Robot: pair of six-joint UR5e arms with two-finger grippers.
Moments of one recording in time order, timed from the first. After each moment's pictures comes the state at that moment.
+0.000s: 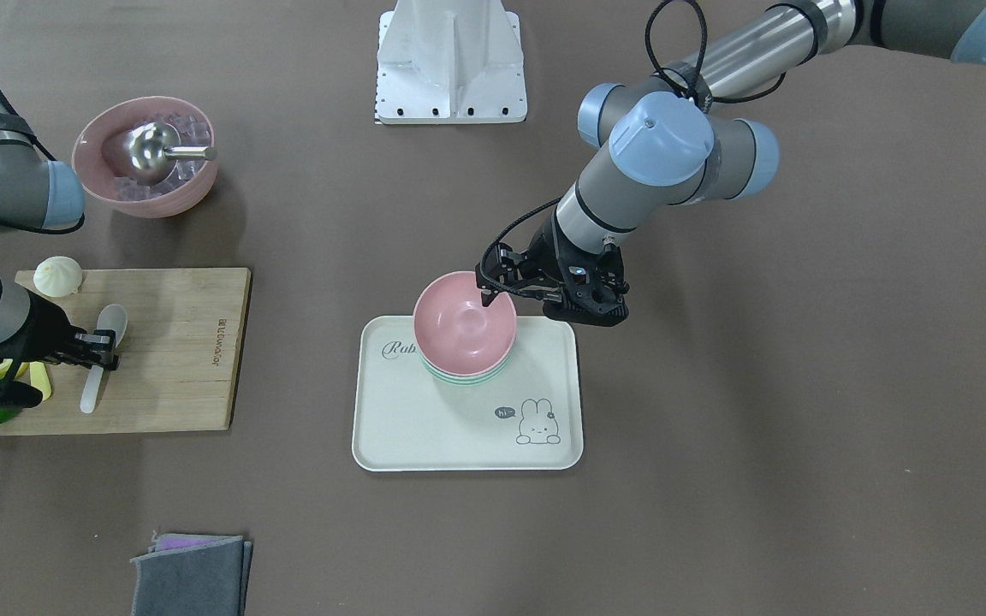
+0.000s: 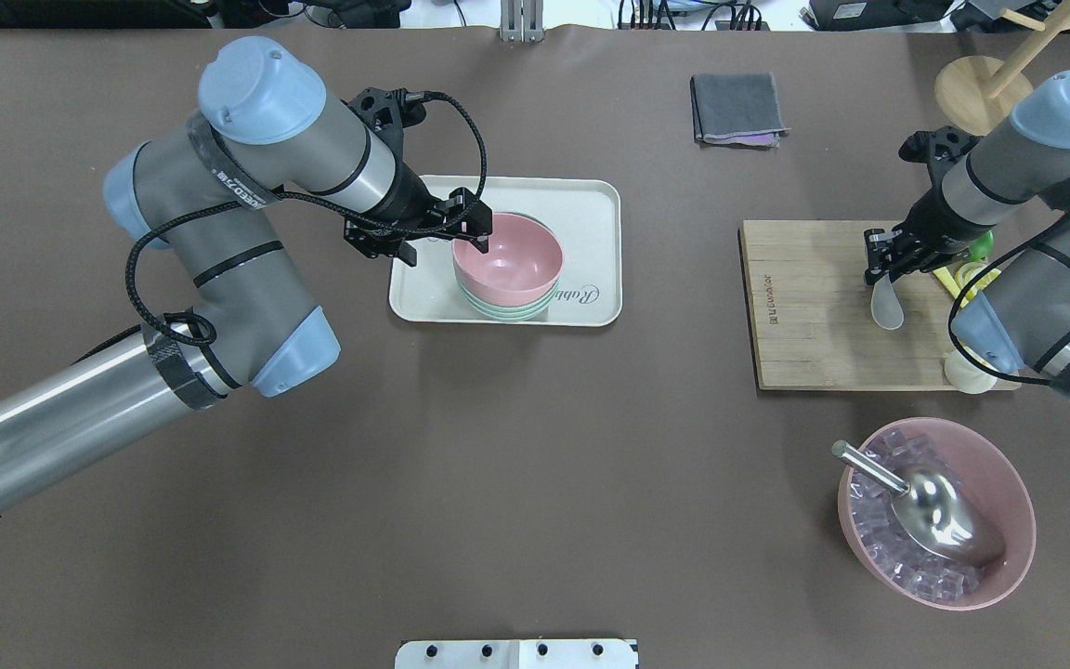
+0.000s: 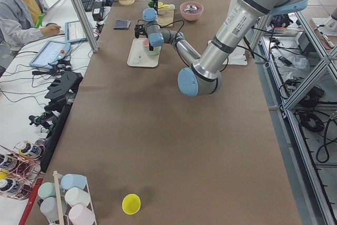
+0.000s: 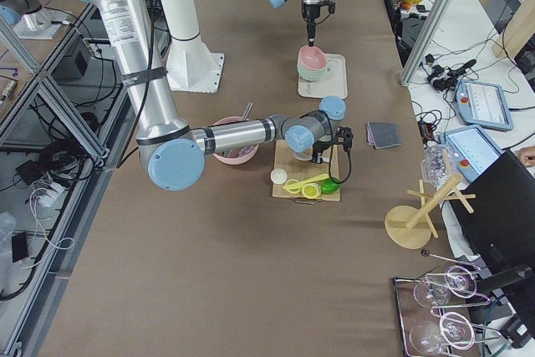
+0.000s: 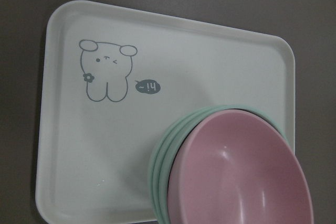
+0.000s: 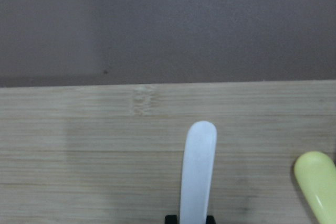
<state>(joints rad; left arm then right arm) -0.73 -2.29 -1.48 -2.02 -2.14 -1.25 0.99 -1.29 1.42 -1.17 2.28 0.79</state>
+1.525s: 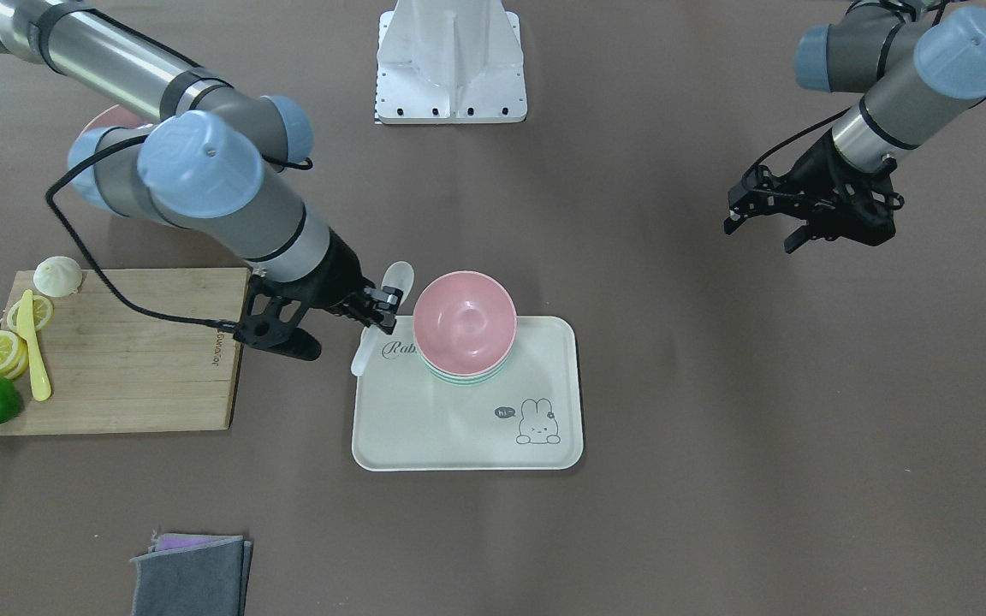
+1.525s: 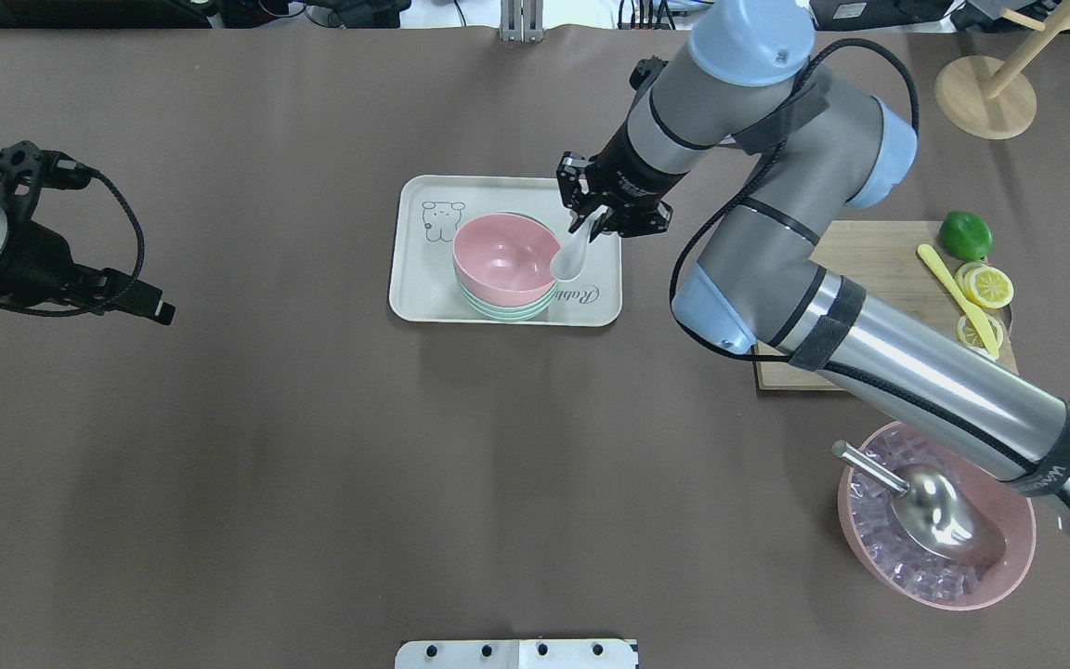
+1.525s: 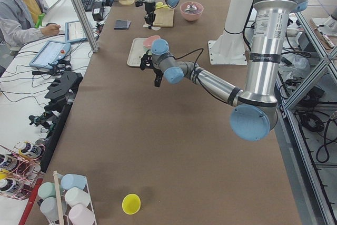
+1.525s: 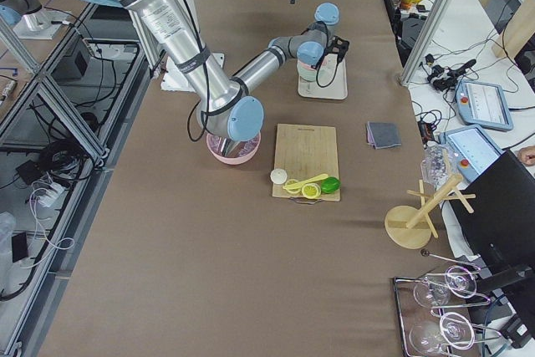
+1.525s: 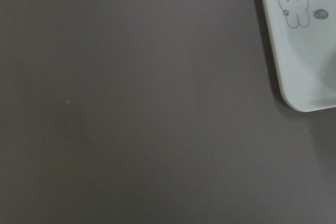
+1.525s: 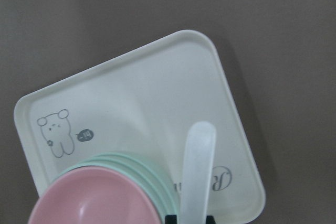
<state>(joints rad) -0.93 -1.64 -1.89 -2.02 -2.27 -0.78 0.76 -0.81 1.47 -1.24 2.18 1.54</state>
